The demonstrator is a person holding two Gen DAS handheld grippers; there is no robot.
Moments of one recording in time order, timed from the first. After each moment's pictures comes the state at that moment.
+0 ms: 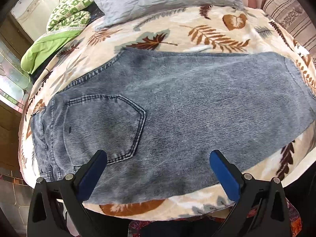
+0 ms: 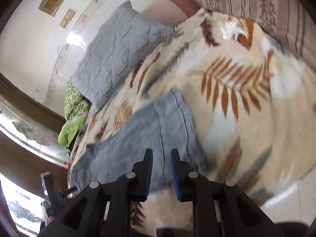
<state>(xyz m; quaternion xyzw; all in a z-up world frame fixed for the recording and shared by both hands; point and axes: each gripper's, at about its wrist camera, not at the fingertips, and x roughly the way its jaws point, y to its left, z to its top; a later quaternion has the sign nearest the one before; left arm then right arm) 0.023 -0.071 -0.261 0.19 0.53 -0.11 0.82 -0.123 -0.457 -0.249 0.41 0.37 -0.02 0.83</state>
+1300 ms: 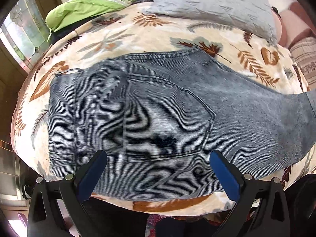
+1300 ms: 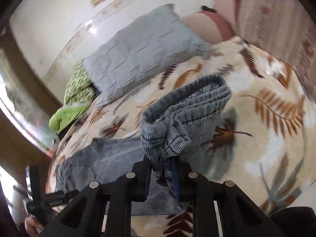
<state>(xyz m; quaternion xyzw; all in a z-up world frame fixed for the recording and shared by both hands) 0.054 0.047 -0.243 0.05 0.54 -0.07 0.83 -0.064 -0.320 -0.179 0.26 0.35 -0.04 0.90</state>
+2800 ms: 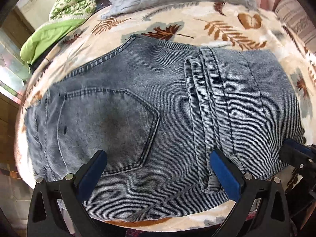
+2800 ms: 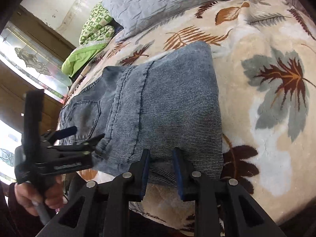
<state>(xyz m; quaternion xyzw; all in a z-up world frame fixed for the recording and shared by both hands) 0.050 -0.051 -0.278 0.17 0.54 -0.10 0.82 -0.025 -0.264 -0.273 0.25 0.50 0.11 0.82</state>
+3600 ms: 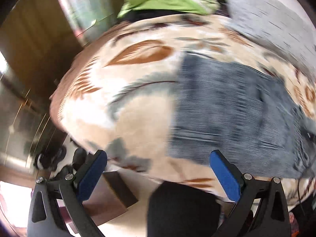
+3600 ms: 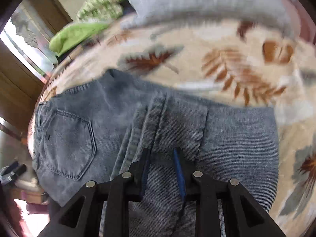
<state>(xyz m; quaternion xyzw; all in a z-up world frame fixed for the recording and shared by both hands) 0.024 0.226 -0.229 -0.01 0.53 0.09 0.85 0.087 -0.184 -0.260 0.11 0.52 0.08 0.85</state>
